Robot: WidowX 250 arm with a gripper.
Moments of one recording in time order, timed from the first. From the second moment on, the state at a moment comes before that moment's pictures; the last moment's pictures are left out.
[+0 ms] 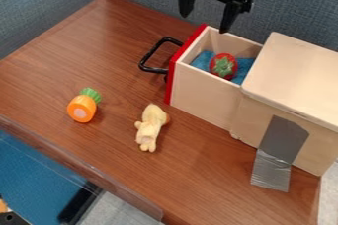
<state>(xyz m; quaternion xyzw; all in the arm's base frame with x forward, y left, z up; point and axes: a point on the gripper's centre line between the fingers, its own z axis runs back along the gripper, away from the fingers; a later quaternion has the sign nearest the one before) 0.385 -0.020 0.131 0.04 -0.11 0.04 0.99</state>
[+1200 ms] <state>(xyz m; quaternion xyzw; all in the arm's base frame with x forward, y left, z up) 0.286 -0.016 0.026 0.07 -0.04 0.05 1.00</state>
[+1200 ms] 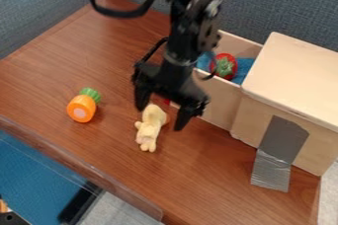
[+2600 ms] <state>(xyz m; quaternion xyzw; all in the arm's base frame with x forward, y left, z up) 0.347 -0.066 0.112 0.02 -0.12 0.03 0.99</state>
